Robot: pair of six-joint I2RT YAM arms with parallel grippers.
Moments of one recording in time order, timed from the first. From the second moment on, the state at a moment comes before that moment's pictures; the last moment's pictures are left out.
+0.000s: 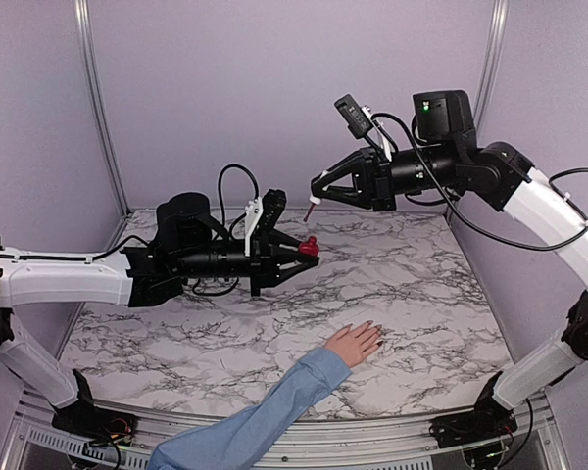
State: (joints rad) left arm -0.97 1.49 1.02 0.43 0.48 -0.01; right arm 0.76 1.44 1.69 -0.60 -0.75 -0.02
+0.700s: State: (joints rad) left arm -0.98 1.51 1.02 0.44 0.47 0.00; right arm 0.79 1.43 1.69 -0.71 -0.64 -0.13
